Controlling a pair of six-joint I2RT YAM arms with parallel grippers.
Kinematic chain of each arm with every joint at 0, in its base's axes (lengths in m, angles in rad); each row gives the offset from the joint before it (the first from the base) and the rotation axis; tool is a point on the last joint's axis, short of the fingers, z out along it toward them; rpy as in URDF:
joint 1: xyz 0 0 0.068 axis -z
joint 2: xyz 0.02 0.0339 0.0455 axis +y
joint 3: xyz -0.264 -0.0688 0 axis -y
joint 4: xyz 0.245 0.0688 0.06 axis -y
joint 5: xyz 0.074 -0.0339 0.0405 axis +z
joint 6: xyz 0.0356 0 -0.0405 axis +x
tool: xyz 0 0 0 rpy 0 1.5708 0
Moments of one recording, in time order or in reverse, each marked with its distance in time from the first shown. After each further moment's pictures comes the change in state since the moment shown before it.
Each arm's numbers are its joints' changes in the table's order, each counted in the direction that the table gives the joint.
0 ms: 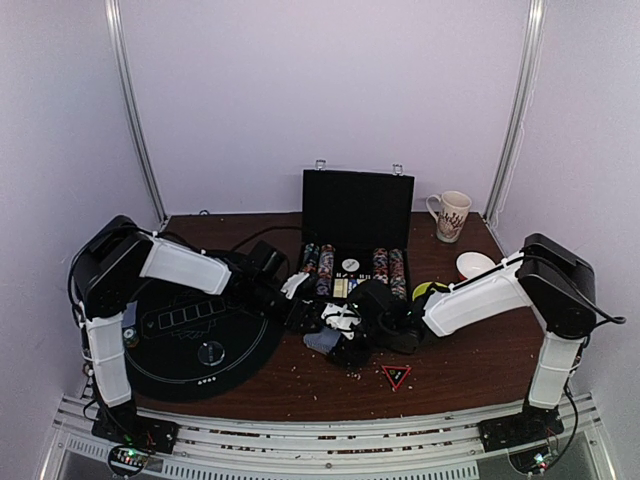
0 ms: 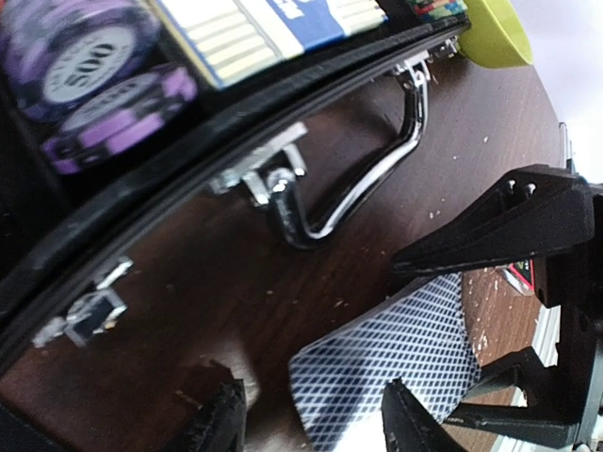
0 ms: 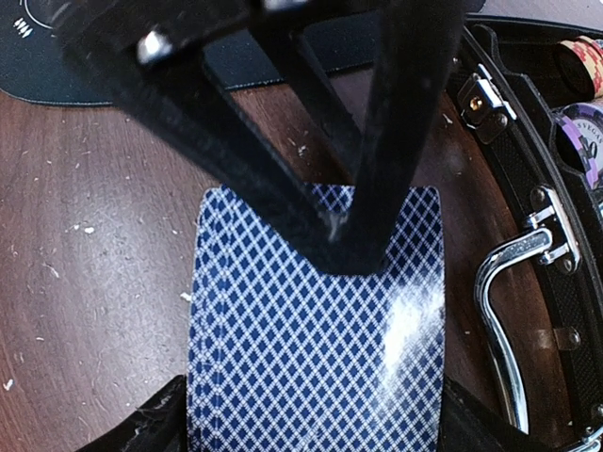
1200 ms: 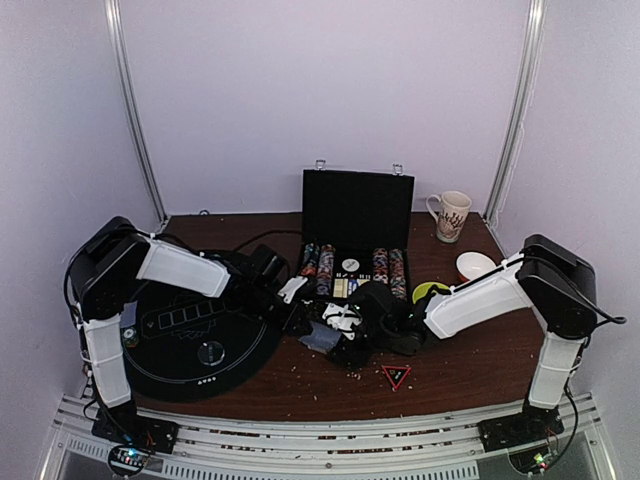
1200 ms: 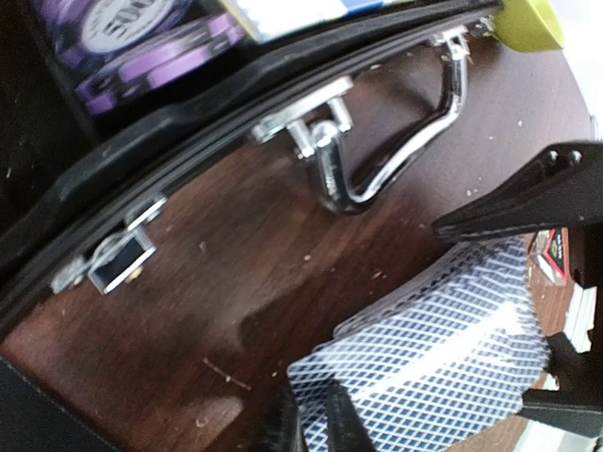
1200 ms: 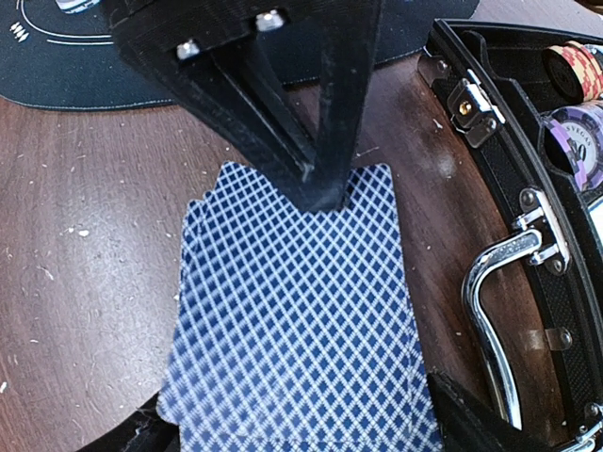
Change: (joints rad) left arm 0.016 -0.023 -0.025 -0.032 0.093 0.026; right arm -0.002 -0.003 -0.024 0.043 -0.021 -0.005
